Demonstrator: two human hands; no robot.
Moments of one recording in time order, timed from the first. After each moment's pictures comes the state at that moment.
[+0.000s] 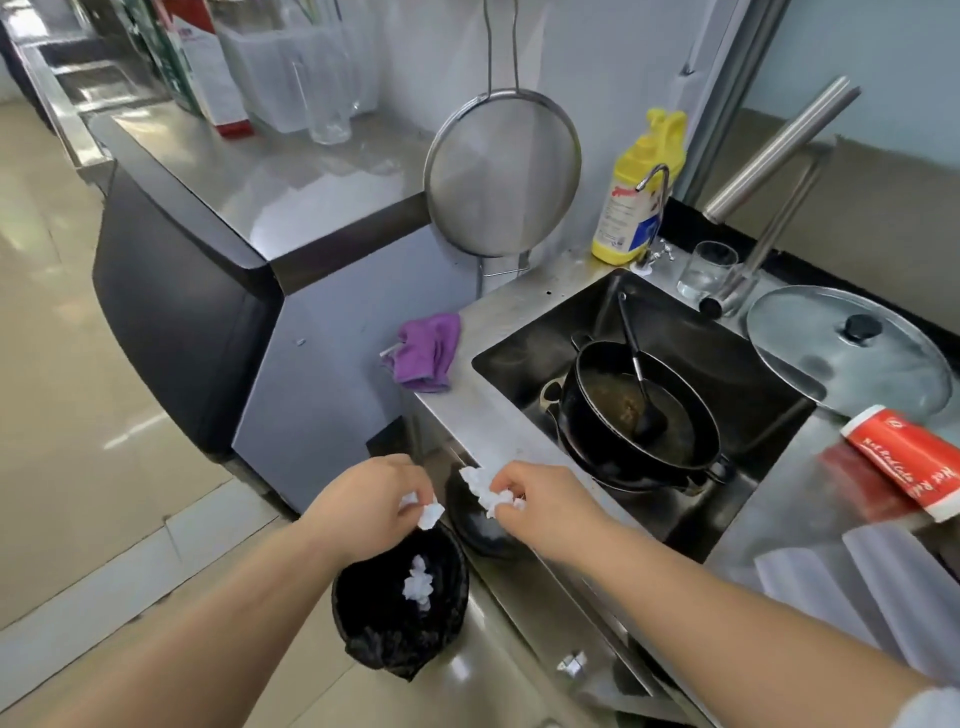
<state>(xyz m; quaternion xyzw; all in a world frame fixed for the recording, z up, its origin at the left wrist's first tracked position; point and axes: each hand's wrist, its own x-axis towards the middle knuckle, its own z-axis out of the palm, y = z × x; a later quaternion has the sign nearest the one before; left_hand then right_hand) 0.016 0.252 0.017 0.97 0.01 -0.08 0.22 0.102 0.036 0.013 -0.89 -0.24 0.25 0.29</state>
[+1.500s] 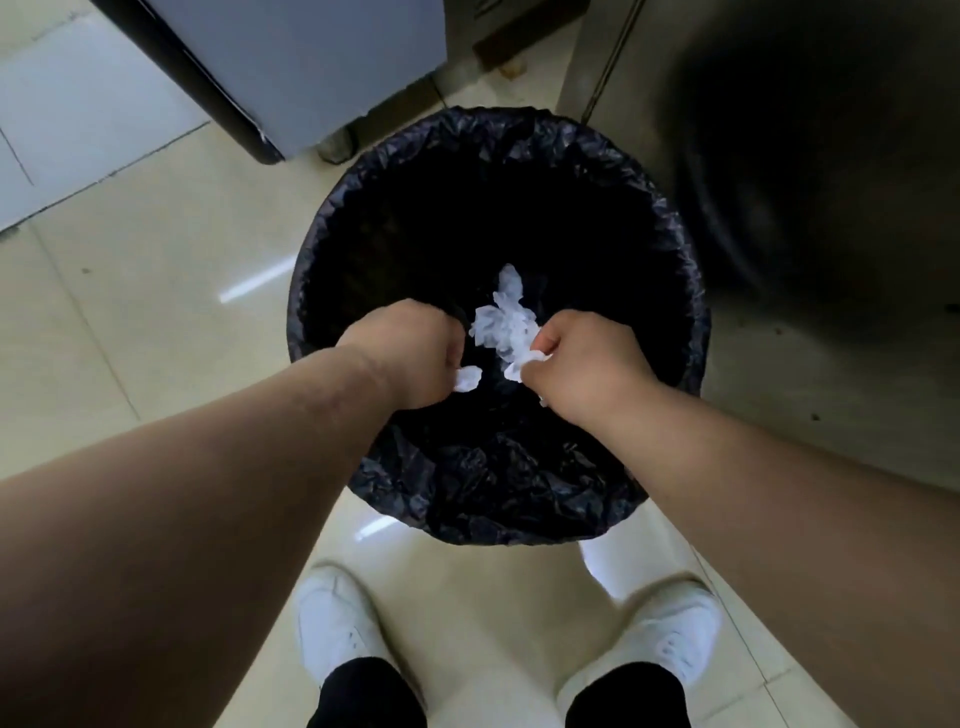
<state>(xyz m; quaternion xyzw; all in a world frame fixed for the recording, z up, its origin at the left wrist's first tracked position) -0.002 0.368 -0.613 0.90 0.15 -0.36 0.20 0.078 0.218 -0.579 -0.87 -0.12 0.45 0.16</state>
